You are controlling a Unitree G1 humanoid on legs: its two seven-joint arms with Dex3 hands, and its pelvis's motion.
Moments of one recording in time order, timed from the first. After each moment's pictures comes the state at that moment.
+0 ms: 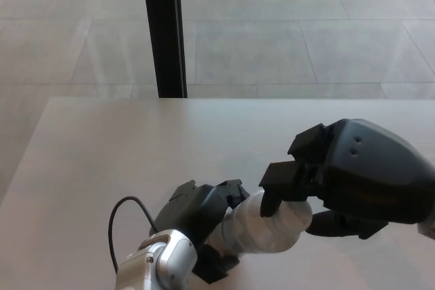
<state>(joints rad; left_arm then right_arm) -0.31 0.24 -0.57 -0.11 0.51 0.64 -0.14 -0.44 -0.68 0.25 -0.12 -0.58 -0.72 0.20</state>
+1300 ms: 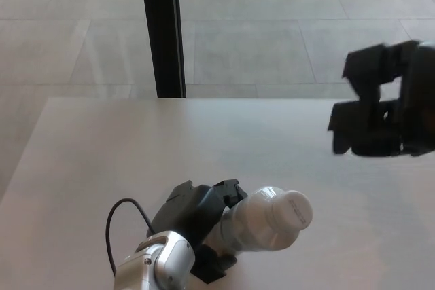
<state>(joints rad) -0.30 0.24 -0.56 -0.10 0.51 0.63 -0.12 -0.73 -0.78 0.00 0.29 -0.67 -1.23 0.06</state>
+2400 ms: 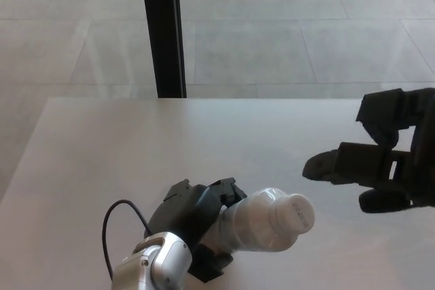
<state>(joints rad) -0.29 0.24 -0.54 -0.09 0.51 0.59 -0.10 -0.42 -0.75 -0.08 -0.05 -0.74 -1.10 0.02</state>
